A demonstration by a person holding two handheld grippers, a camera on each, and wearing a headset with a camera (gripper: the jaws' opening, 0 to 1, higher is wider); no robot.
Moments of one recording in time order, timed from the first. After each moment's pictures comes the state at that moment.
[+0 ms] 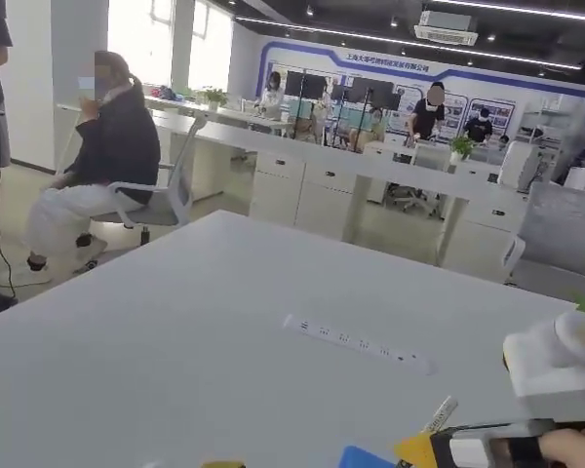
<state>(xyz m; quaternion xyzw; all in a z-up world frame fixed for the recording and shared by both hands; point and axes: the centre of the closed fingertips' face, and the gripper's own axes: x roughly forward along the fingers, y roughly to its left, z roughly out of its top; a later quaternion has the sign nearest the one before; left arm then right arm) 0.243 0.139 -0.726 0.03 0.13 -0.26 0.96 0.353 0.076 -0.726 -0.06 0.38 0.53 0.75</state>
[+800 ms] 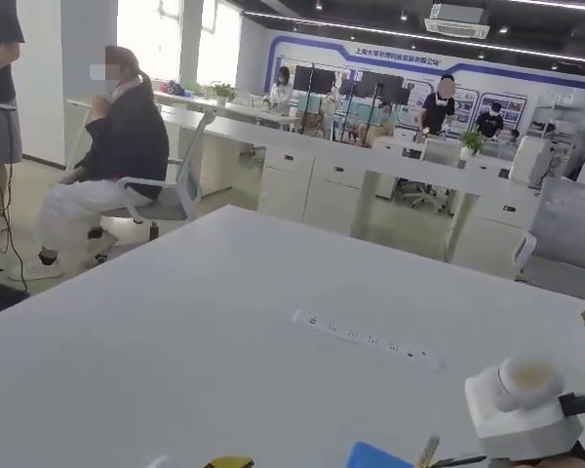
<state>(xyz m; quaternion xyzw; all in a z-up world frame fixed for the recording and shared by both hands) 0.244 0.140 -0.728 0.03 0.13 -0.26 0.96 0.374 0.069 -0.805 -0.14 0.41 0.50 0.75</state>
